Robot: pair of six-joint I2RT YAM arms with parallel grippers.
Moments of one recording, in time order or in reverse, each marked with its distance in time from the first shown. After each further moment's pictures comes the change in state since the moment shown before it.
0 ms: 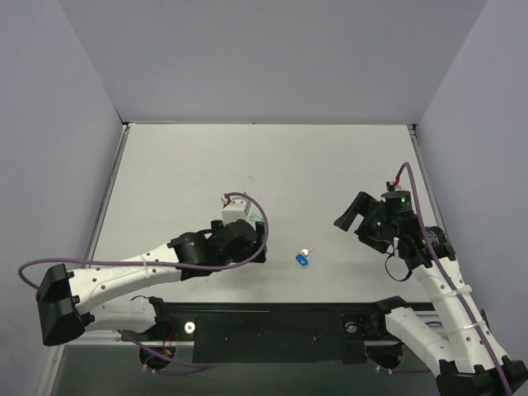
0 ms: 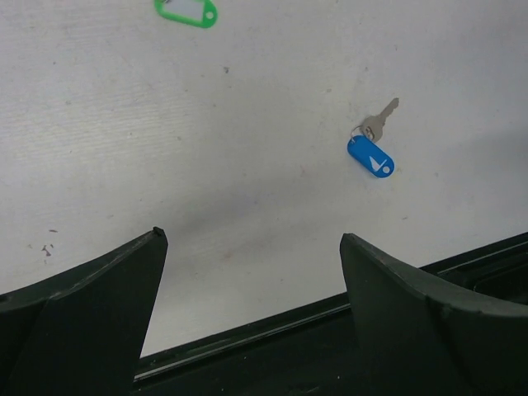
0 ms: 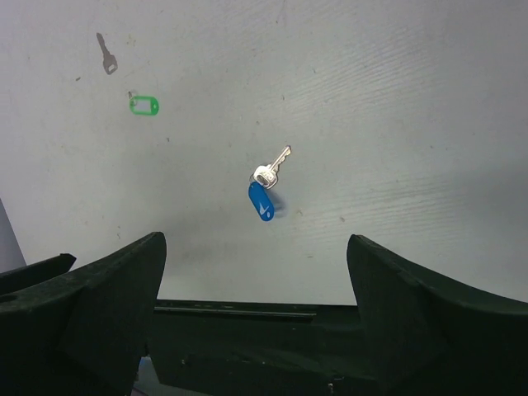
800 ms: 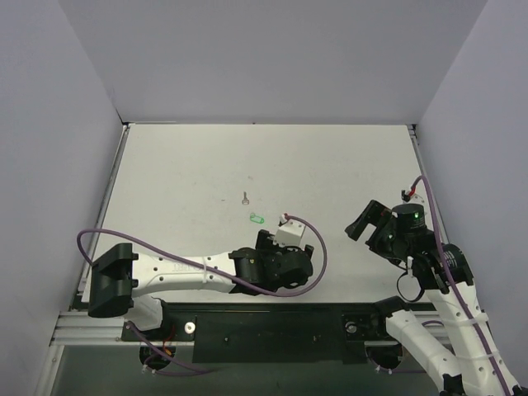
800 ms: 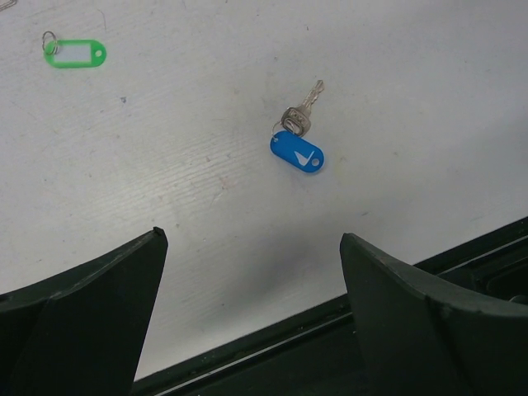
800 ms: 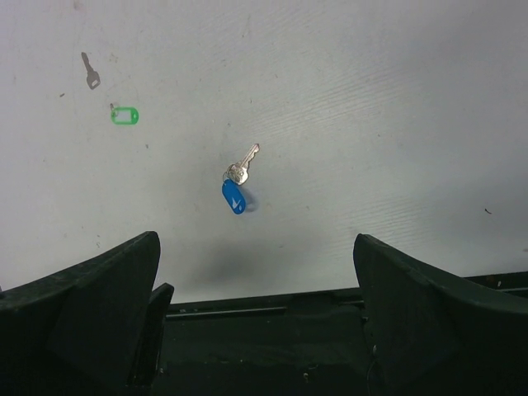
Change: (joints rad) left arm -0.343 0.414 0.298 -0.009 -0.291 0.043; right arm 0.043 -0.128 0.045 -0.145 0.124 0.000
